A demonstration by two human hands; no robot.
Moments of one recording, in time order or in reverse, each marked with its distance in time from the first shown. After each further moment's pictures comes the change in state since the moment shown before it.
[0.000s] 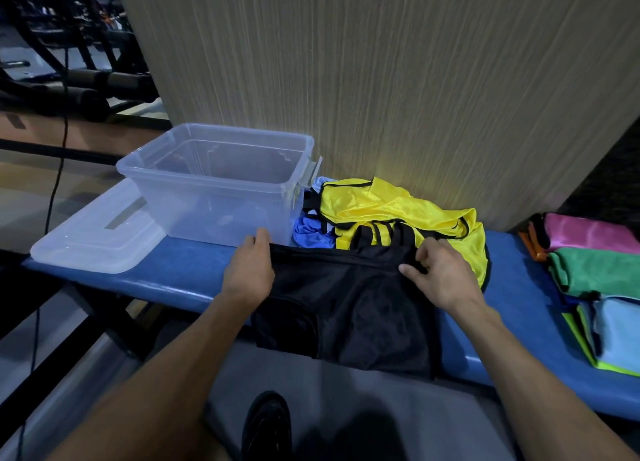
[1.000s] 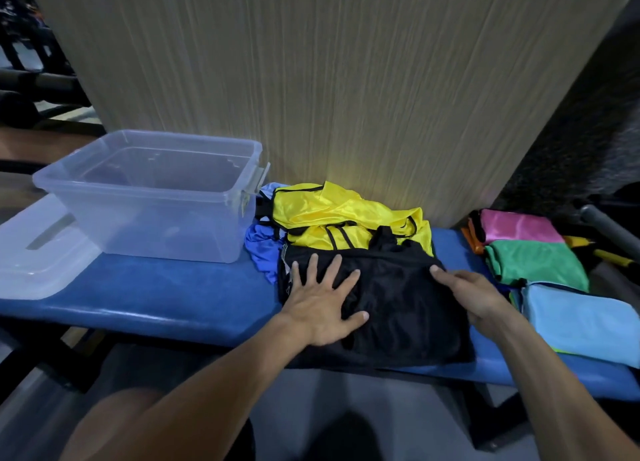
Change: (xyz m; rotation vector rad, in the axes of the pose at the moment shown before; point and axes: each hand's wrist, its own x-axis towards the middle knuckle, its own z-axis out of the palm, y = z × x) left_hand -0.043 0.144 0.056 0.233 -0.399 0.569; right_hand -0.029 0.092 -0.049 0.864 -0.065 0.669
